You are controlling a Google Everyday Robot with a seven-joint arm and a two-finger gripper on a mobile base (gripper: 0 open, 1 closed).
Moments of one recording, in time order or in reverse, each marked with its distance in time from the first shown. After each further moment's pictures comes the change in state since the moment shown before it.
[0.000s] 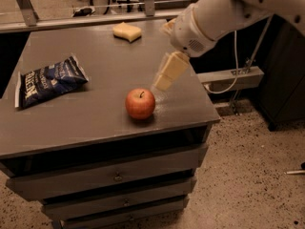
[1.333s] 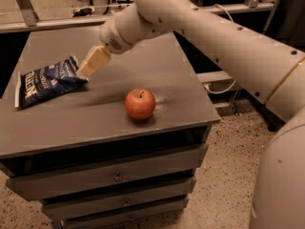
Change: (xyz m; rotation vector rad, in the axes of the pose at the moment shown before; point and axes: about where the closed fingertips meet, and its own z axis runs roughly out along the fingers) arm -0.123 -0.056 0.166 -0.016 -0.252 0.100
